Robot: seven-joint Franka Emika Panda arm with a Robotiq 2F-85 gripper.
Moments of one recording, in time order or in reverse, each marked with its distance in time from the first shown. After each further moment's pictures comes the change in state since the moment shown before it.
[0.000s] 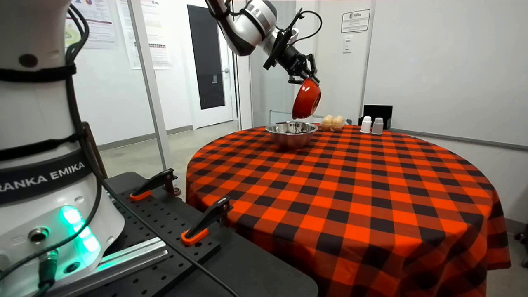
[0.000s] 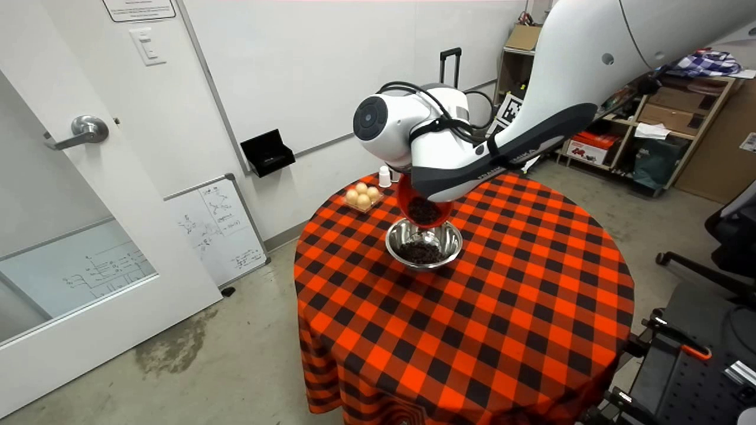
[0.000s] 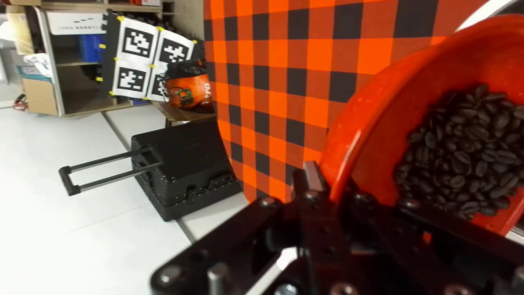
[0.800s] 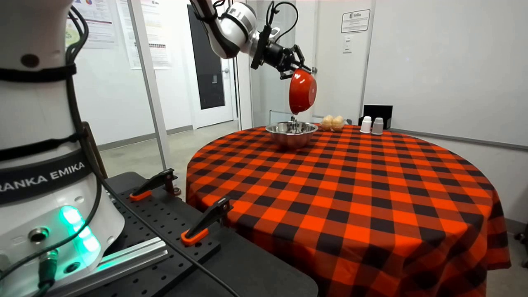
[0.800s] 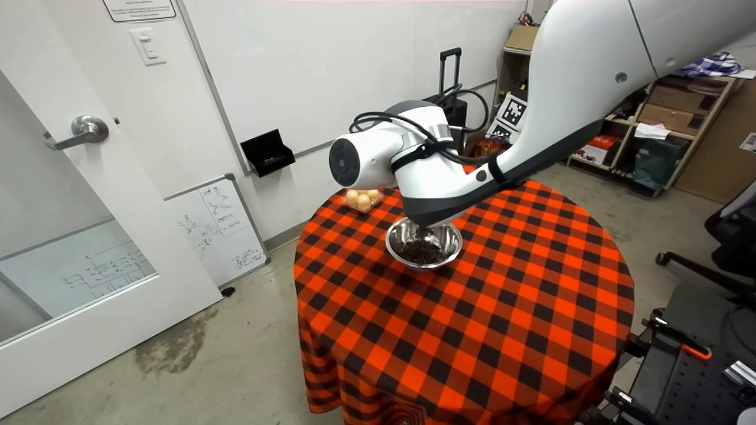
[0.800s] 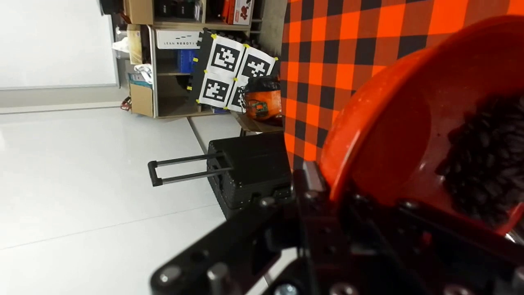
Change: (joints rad) arm 0.019 -0.002 0.127 -0.003 -0.229 -0.294 0.130
